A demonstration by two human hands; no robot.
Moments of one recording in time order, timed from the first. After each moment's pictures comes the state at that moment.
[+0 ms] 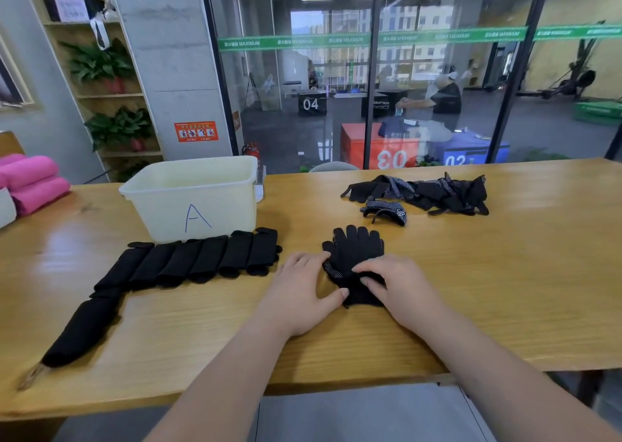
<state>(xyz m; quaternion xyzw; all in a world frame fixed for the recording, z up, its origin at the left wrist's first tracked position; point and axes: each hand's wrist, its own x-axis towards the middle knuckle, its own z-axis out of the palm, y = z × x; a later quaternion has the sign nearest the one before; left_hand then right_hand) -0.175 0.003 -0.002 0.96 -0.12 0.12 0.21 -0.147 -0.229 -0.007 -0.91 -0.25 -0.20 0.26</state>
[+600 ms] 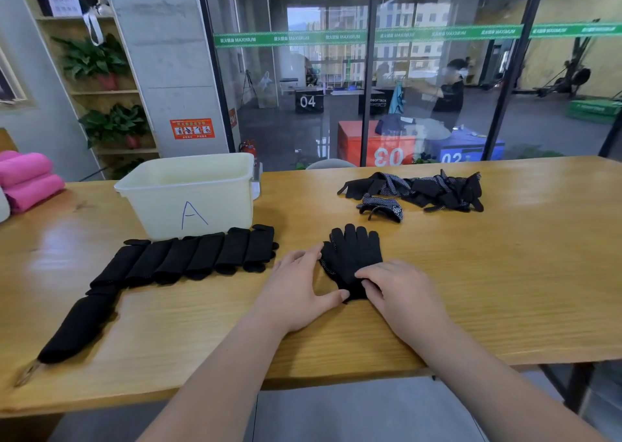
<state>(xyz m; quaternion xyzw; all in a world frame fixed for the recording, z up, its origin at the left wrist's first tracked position) -0.182 0.001 0.004 0.96 -0.11 0.10 0.23 -0.177 -0.226 -0.009 -0.90 -0.24 -0.32 0.14</state>
